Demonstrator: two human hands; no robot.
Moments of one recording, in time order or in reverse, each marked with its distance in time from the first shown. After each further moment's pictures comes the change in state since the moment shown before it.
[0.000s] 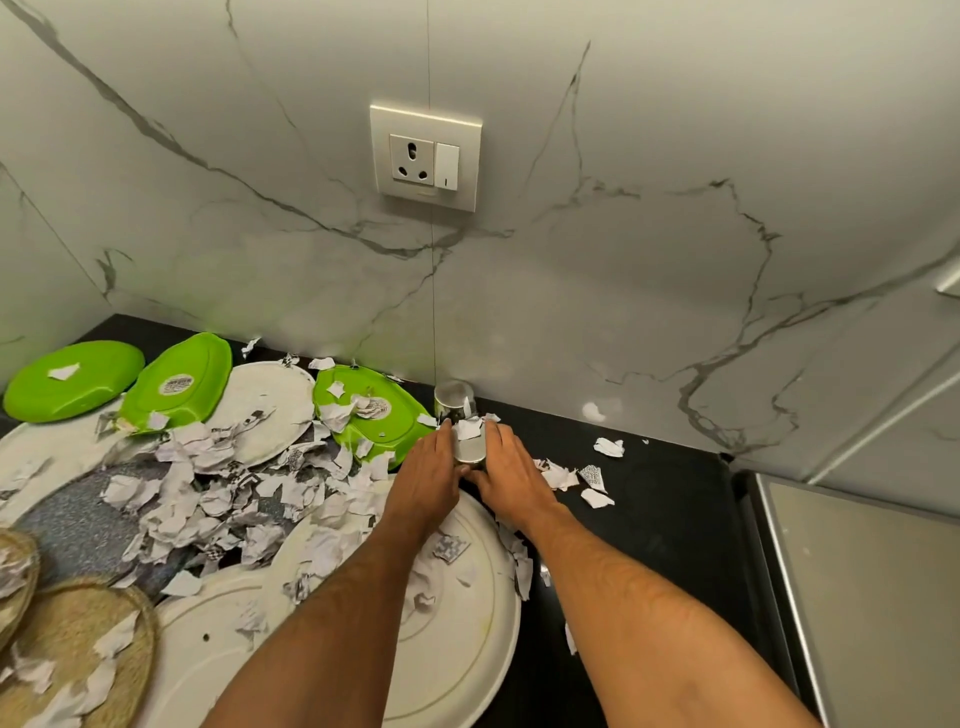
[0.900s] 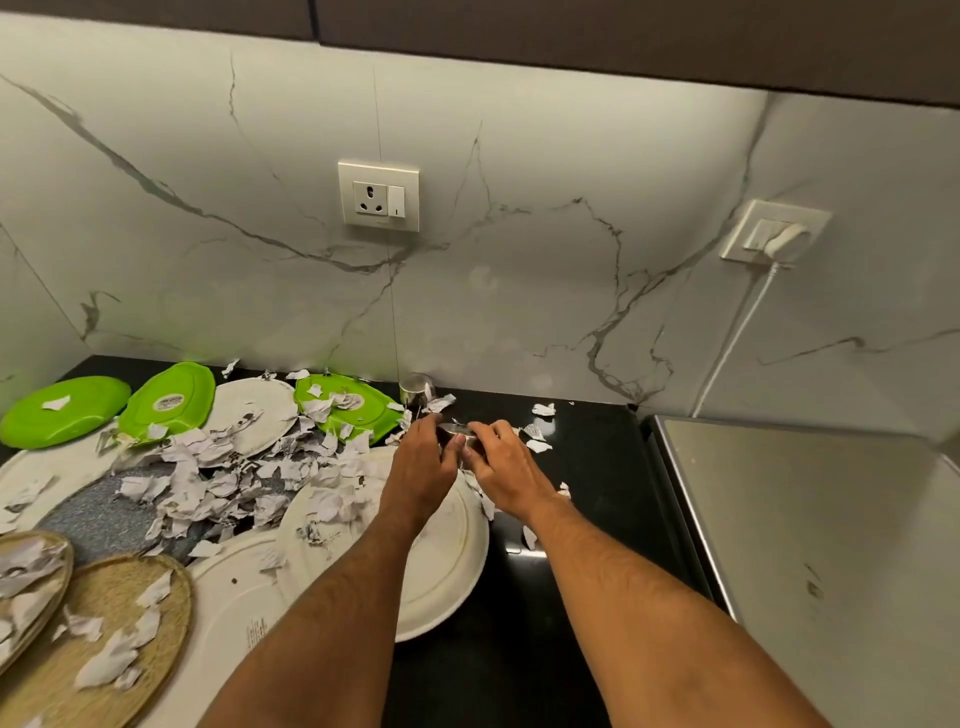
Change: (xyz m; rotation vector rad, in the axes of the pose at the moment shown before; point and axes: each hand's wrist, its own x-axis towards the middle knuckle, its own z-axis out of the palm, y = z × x) left_hand -0.114 0.074 -0.064 -0.381 0.191 0.079; right_hand -0.145 -0.044 -0.059 0.148 0.135 0.082
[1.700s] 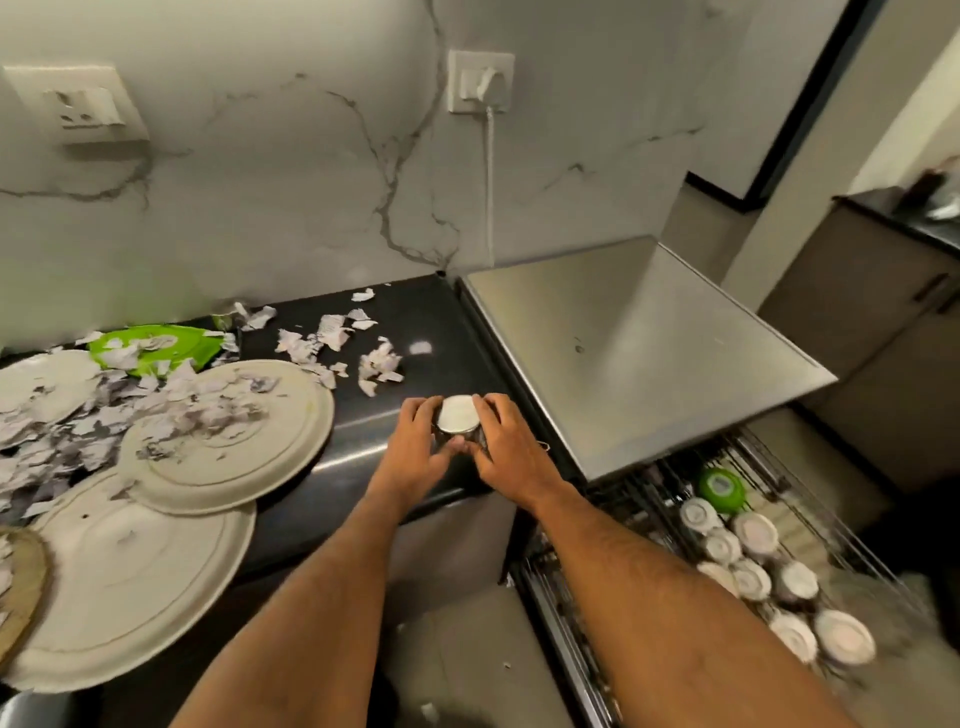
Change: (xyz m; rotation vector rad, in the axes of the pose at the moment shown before) left_hand -0.237 0.106 0.074 -0.105 -0.540 0.345; right_hand -0.334 0.080 -0.026 -0.176 0.317 0.196
